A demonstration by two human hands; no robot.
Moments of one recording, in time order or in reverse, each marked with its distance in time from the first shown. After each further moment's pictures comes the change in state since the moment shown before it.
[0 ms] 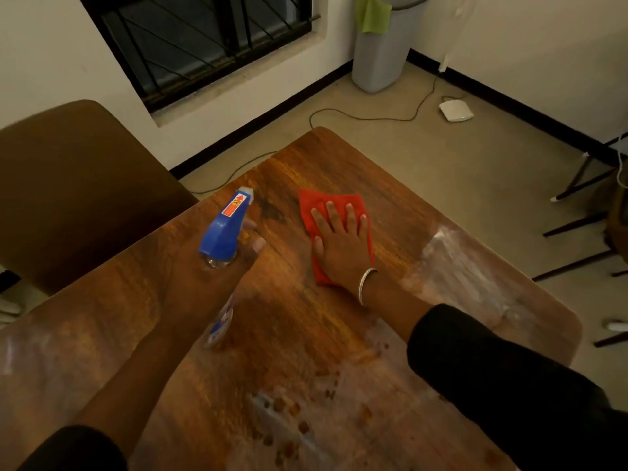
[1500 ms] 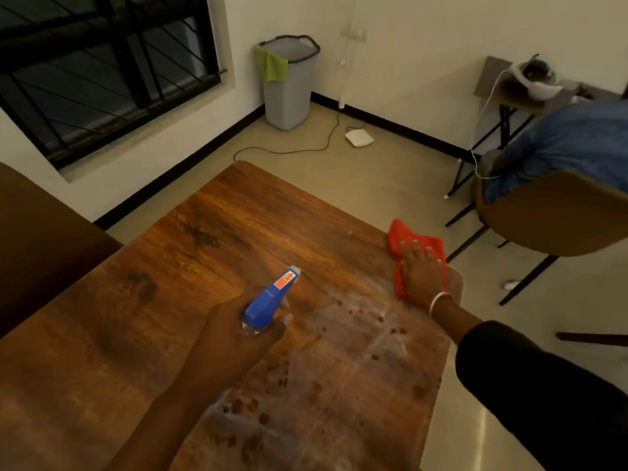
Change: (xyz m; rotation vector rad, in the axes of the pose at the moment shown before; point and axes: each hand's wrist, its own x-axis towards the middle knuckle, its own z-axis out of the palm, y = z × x) left_hand -0.093 0.022 0.054 0.081 -0.362 0.270; right_hand -0.188 0.210 -0.070 -0.015 0.045 0.576
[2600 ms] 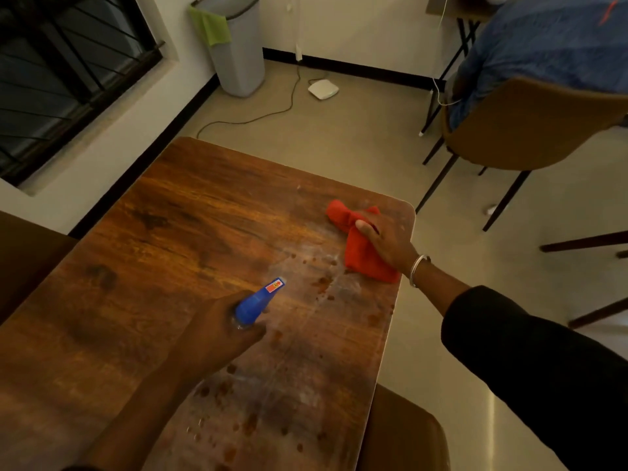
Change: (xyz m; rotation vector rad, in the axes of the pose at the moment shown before) left_hand -0.035 0.012 0.058 0.275 -0.315 -0.060; right_hand -0.059 0.051 0.013 0.629 0.042 -0.176
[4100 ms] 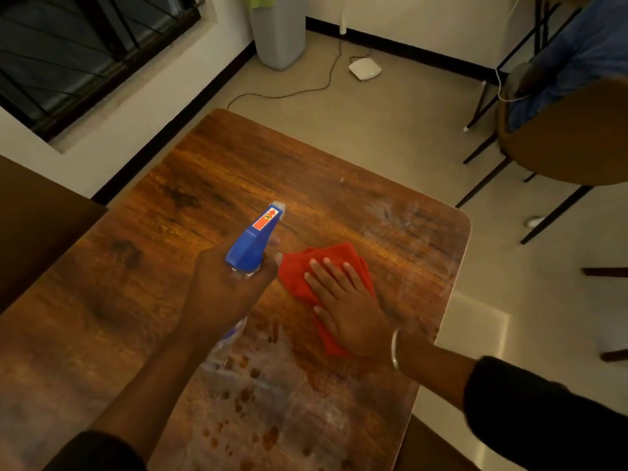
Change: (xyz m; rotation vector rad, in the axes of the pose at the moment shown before) left_hand 0.044 0.004 -0.039 -0.309 0.373 0.101; right_hand -0.062 -0.075 0.130 -0.613 -0.235 -0.479
